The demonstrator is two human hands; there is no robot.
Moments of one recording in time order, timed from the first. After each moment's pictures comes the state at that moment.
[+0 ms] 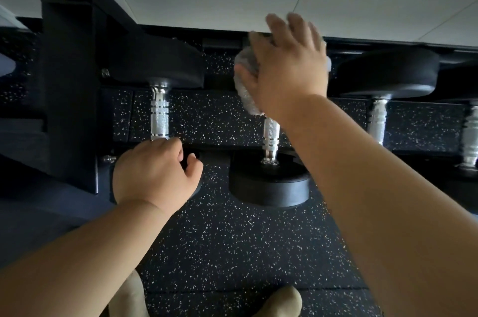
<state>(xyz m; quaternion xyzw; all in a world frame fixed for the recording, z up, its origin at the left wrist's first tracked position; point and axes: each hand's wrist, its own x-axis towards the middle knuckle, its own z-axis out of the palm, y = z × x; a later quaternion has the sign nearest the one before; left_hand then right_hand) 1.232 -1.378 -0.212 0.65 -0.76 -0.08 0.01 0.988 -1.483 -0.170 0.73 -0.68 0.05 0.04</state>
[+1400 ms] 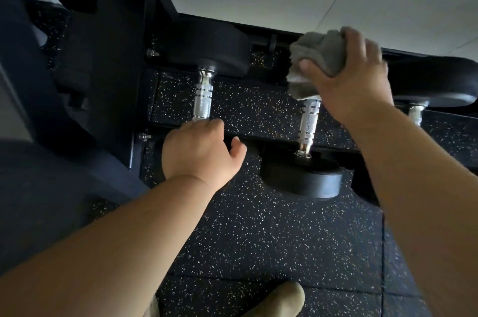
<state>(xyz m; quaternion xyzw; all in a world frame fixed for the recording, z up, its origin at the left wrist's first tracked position) 1.232 -1.376 -0.211 0.67 -0.74 -0.08 0.03 0.980 -1.462 -0.154 0.57 -0.80 0.08 -0.16</state>
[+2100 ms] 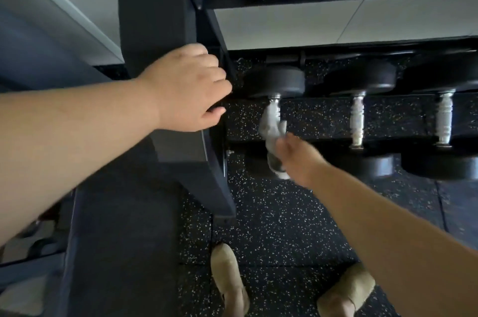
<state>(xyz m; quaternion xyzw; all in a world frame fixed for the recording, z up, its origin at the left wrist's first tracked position) 1.420 -1.514 0.001 0.20 -0.97 0.10 -0.09 1.187 -1.368 -0.126 0.59 -0.70 -0.05 -0.41</state>
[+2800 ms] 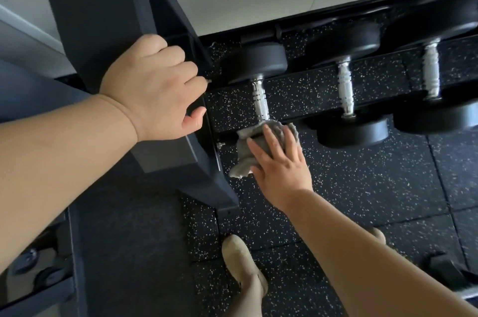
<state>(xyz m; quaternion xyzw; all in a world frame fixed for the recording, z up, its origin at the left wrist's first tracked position) 1.426 -1.517 -0.018 0.17 -0.97 0.18 0.00 1.234 -1.302 -0.182 0.63 -0.74 -0.05 -0.24</state>
